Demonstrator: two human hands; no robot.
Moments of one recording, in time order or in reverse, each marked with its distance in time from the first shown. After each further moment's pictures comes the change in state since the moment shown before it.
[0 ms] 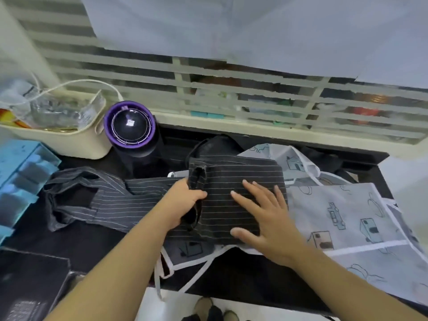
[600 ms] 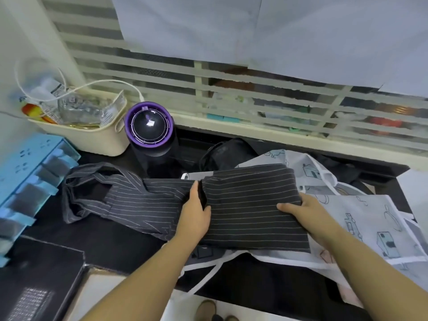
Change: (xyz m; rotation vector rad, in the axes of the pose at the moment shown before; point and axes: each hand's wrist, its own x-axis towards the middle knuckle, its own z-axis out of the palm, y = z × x) left_hand 0.007 -0.055 0.009 0.393 0.253 0.192; right_hand 0.025 0.043 -0.025 0.910 -0.080 0.757
